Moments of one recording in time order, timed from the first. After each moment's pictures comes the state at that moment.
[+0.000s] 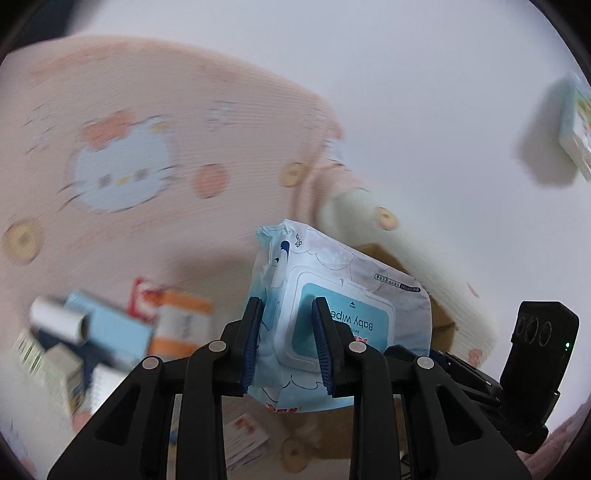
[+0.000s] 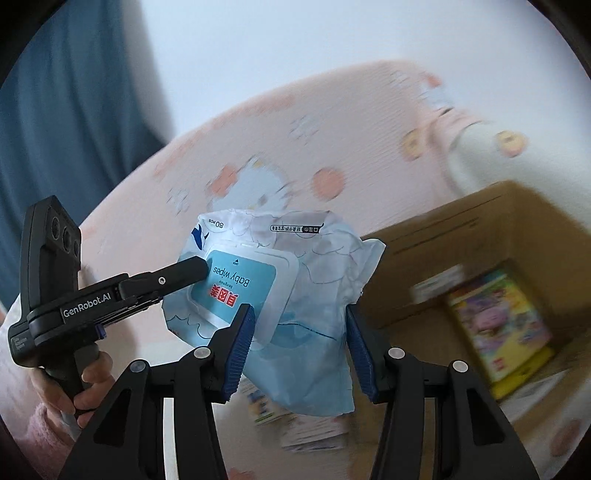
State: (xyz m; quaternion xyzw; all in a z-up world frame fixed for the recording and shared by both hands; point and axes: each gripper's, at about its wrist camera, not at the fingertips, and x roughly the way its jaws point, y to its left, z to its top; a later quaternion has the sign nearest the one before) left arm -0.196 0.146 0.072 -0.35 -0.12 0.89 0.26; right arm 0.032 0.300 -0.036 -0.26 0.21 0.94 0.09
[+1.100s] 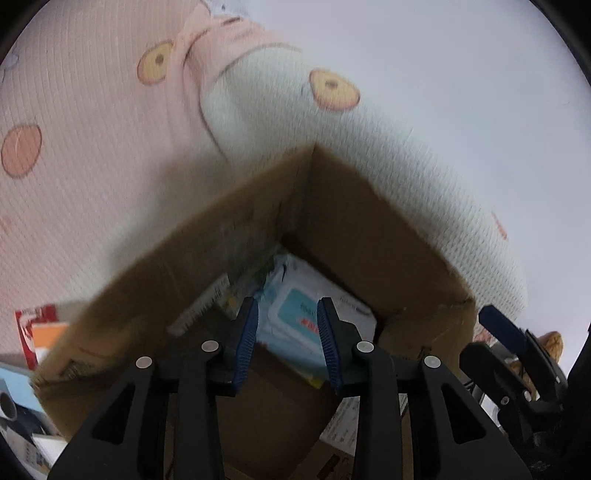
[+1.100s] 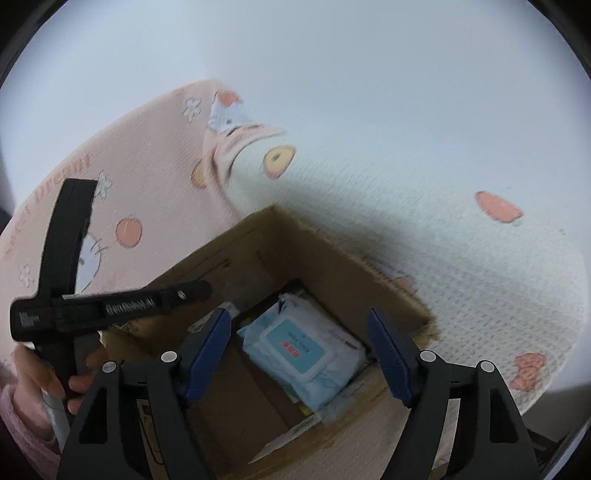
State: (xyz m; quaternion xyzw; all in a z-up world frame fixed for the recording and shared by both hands) left arm -0.296 0.354 -0.004 -0.53 0.00 0.78 0.33; right arm 0.084 0.445 -0.022 -0.32 0.20 0.87 0.31
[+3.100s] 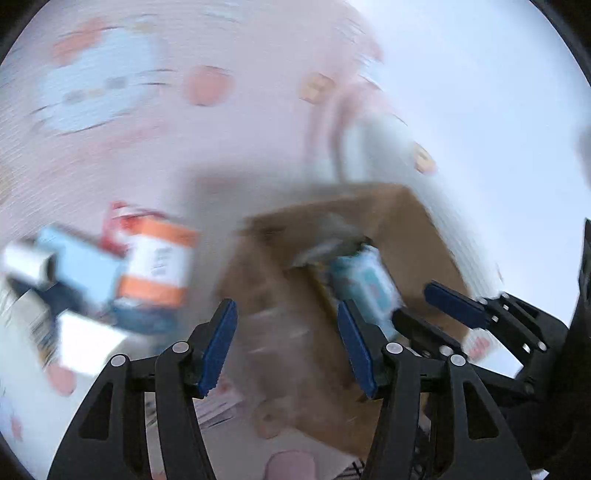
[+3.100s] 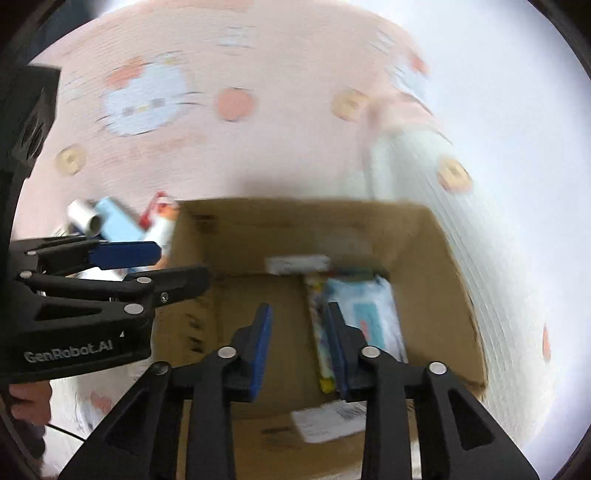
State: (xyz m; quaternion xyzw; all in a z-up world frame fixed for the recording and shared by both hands) left arm -0.239 0.163 0.031 -0.50 -0.14 0.83 0.19; right arm -0.040 0.288 -0.021 -0.50 -0.10 0.85 0.16
